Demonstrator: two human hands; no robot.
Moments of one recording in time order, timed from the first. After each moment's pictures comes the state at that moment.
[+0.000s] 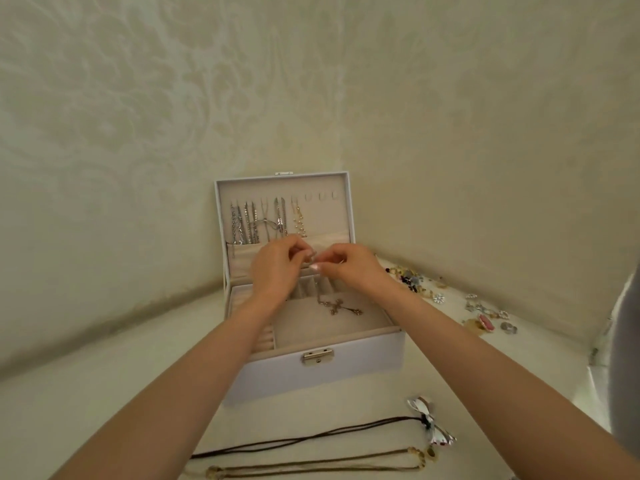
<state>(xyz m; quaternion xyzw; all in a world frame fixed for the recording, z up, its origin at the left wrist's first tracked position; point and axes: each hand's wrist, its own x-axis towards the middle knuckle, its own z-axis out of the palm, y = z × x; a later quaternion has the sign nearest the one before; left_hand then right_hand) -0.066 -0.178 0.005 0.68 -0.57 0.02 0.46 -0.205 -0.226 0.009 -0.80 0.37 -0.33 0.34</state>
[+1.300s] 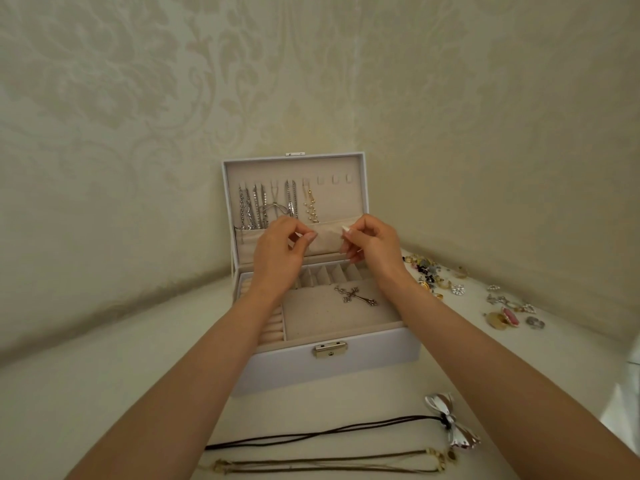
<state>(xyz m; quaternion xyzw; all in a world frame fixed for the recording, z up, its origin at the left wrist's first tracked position) -0.056 -0.170 0.000 0.59 -0.60 0.04 0.54 -0.200 -0.232 0.001 -0.64 0.30 -0.52 0.47</state>
